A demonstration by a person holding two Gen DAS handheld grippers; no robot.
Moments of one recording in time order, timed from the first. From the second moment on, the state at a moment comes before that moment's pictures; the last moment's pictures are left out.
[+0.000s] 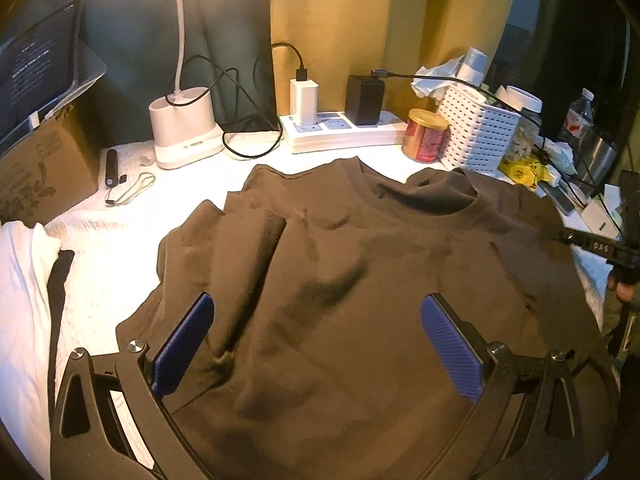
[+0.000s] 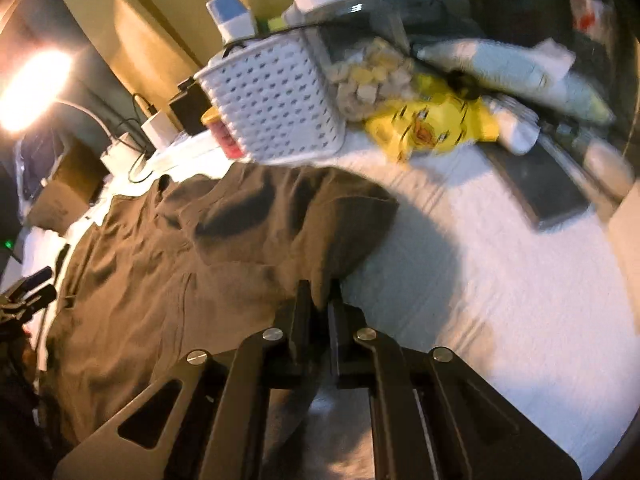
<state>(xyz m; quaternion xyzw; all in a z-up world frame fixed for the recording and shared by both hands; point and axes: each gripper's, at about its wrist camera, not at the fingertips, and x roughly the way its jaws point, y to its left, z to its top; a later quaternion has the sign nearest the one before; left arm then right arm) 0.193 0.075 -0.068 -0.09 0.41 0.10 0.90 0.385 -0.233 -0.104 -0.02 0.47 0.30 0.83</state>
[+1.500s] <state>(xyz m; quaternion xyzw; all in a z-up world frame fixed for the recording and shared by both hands) 0.188 0.167 -0.072 -0.04 0.40 0.08 0.91 0.292 -0.262 -0.033 -0.08 0.41 0.19 0.89</state>
